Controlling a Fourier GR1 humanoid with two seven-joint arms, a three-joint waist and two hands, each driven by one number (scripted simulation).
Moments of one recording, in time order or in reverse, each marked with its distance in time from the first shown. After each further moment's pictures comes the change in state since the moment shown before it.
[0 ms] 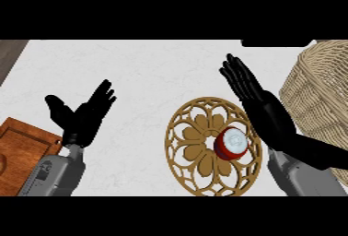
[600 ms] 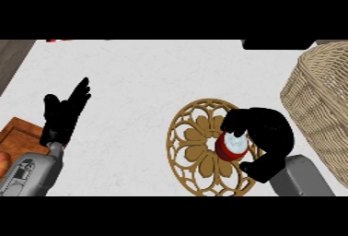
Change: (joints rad) left arm -0.007 0.147 -0.015 0.030 -0.197 0.056 -0.002; right arm 0.090 0.048 -0.055 0.171 -0.210 0.512 -0.429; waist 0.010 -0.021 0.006
